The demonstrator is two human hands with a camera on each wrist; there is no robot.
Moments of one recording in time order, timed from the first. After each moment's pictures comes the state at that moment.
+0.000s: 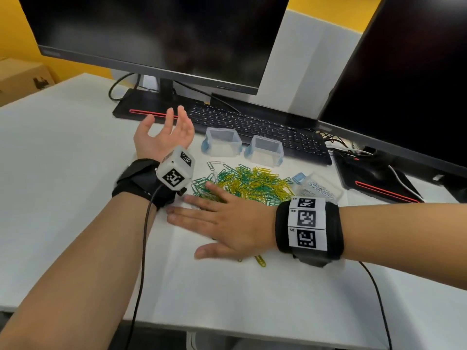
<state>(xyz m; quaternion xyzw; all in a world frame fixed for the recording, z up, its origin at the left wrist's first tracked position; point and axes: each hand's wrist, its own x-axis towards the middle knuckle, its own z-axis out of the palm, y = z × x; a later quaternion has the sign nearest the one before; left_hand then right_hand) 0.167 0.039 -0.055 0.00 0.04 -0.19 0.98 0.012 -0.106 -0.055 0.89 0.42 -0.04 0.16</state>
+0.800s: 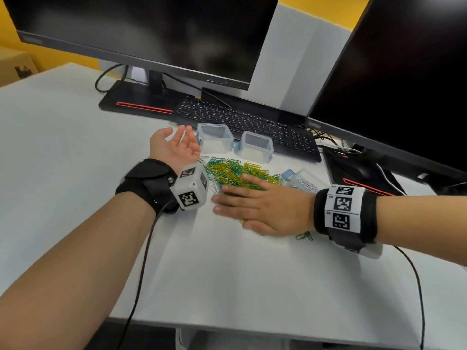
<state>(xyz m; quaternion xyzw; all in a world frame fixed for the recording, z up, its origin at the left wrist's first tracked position) 0.148 0.002 -0.058 0.17 0.13 -0.21 0.95 0.007 -0.203 -0.039 0.87 0.43 -0.06 0.22</state>
